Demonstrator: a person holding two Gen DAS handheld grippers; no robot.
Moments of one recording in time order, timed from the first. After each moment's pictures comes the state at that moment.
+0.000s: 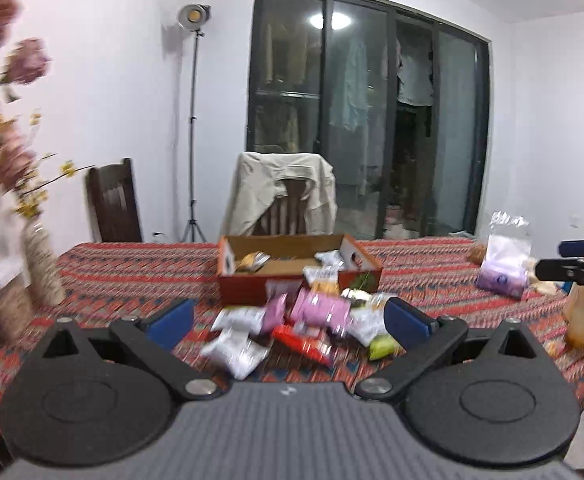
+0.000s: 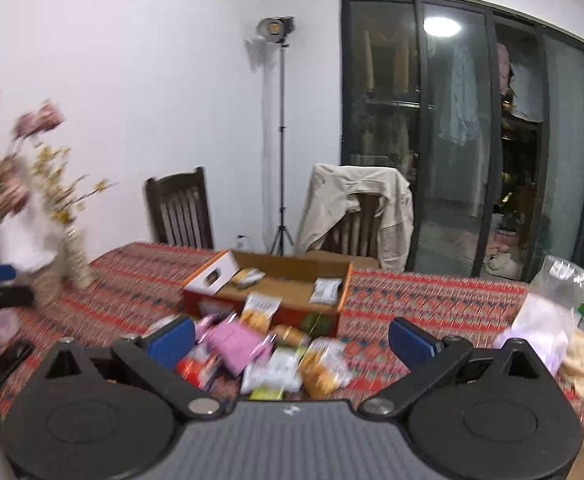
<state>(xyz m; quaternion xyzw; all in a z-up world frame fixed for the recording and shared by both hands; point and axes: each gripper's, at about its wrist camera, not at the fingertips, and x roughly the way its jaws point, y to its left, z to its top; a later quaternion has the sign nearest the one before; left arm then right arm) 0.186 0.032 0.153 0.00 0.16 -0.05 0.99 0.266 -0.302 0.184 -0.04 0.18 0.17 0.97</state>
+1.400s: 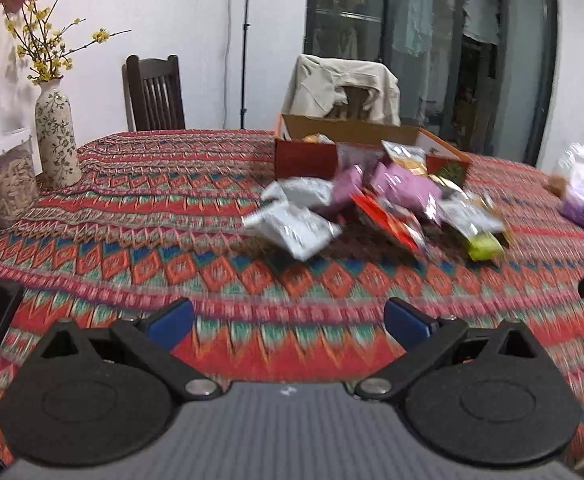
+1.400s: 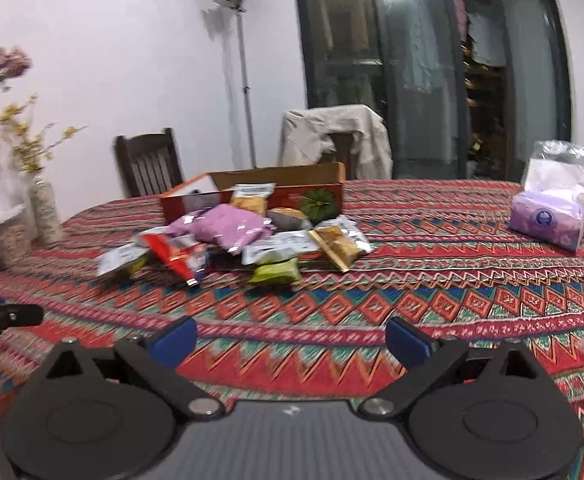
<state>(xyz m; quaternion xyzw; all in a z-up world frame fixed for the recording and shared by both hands) 0.279 0.065 0.023 -0.04 0.28 0.03 0.96 0.296 -0.268 0.020 0.04 0.23 0.10 0.97</state>
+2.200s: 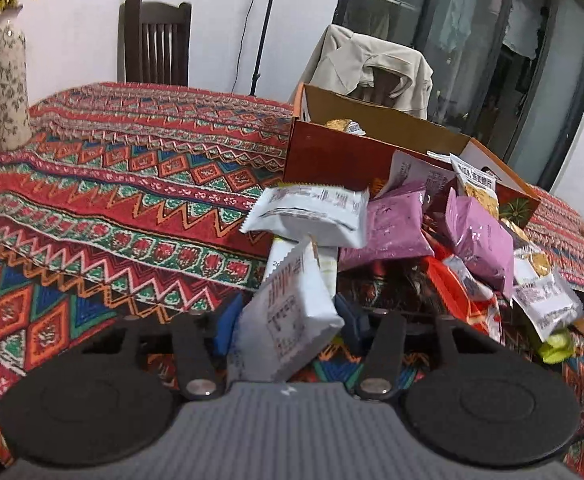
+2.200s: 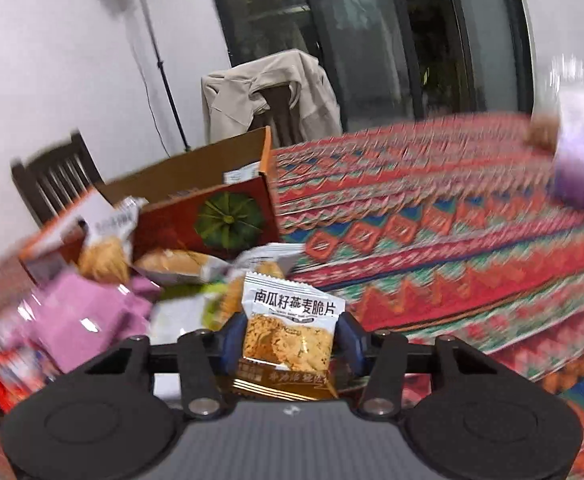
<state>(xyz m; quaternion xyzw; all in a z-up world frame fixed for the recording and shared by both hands) 0.413 0.088 -0.013 -0.10 0.32 0.03 0.94 0.504 -0.277 -0.021 0.07 0.30 0.02 0.95</state>
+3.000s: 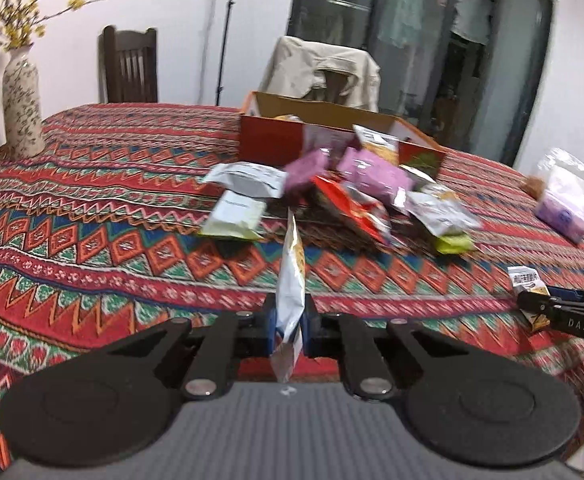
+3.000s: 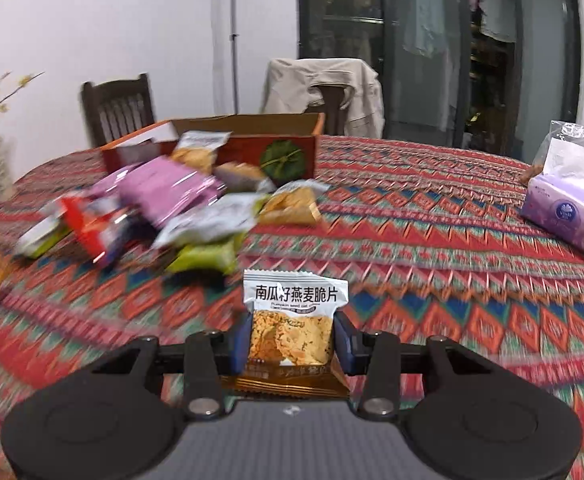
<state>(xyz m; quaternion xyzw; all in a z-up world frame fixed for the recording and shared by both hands) 0.277 0.044 0.013 -0.07 0.30 -0.02 0.95 0.358 -0.274 -0.014 -0.03 0.30 0.10 0.95</state>
